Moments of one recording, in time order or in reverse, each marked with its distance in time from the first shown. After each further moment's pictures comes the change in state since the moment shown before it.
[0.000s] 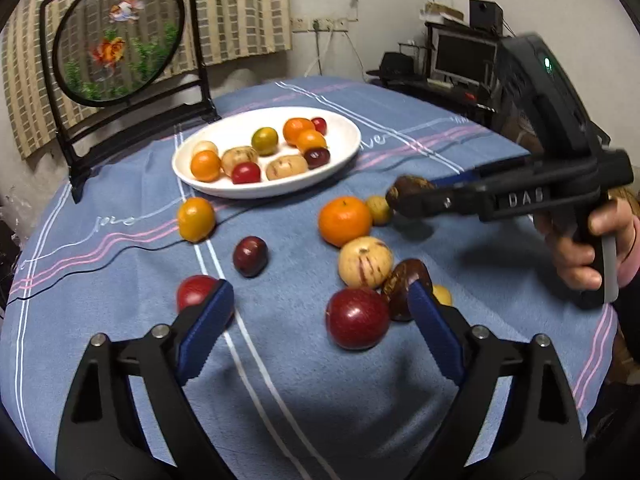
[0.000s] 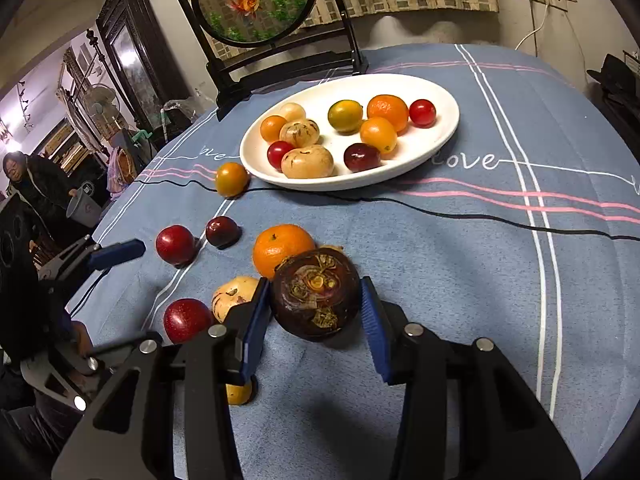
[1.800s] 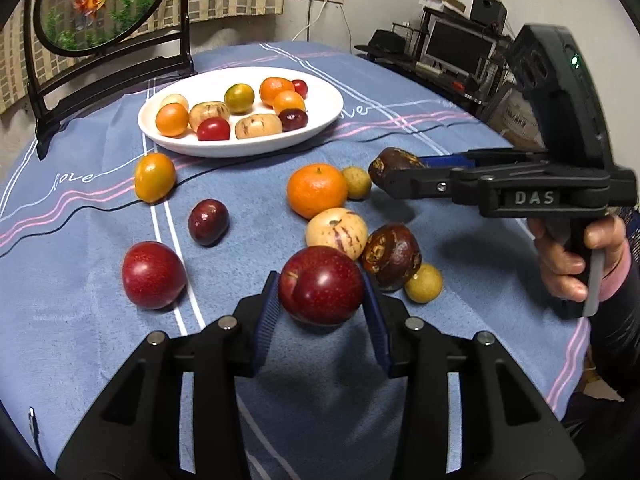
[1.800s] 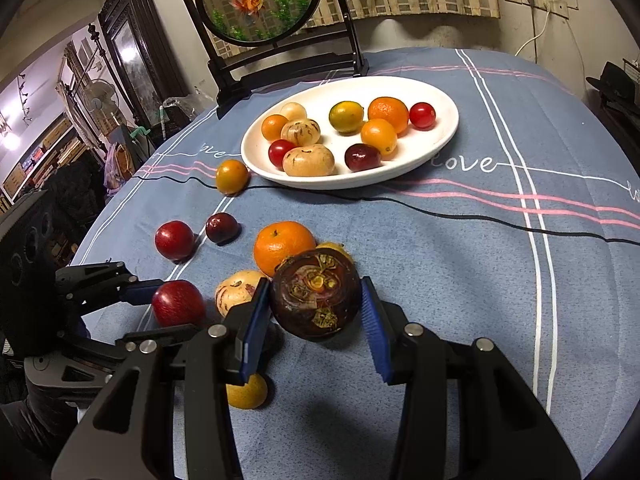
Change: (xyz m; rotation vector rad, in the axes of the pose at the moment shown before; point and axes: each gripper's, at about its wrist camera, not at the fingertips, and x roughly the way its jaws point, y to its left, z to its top) left arm 0.018 0.003 -0.003 -0.107 0.099 -0.134; right arm -0.002 0.004 -0.001 -0.015 -0.010 -0.018
